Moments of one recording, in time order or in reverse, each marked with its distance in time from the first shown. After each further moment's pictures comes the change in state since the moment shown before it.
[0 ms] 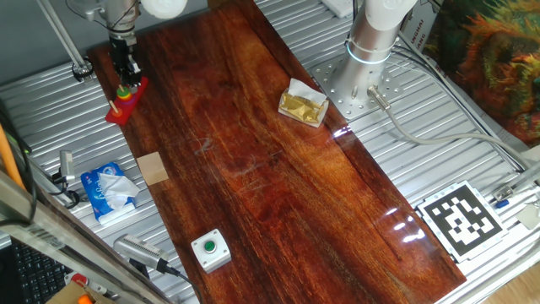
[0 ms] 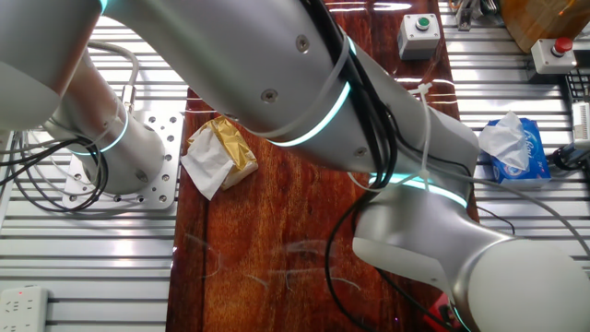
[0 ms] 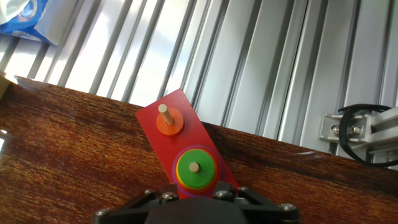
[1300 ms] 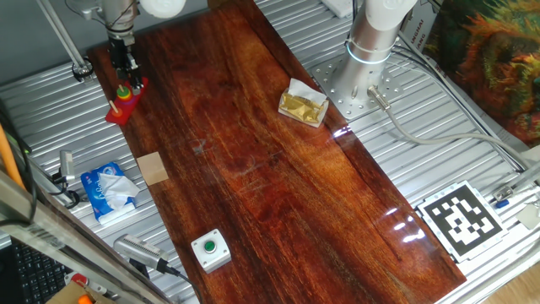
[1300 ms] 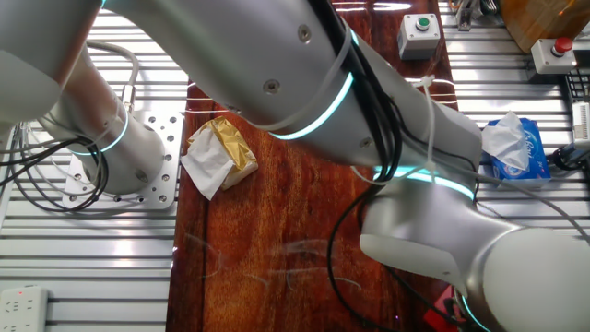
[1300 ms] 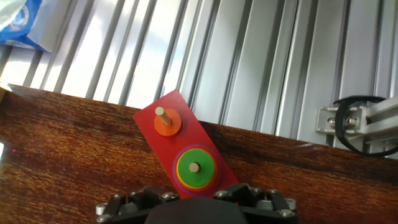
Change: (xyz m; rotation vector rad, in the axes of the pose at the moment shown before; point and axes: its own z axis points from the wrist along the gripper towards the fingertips) arm -0.001 0.001 -0.003 0.011 0.033 0.034
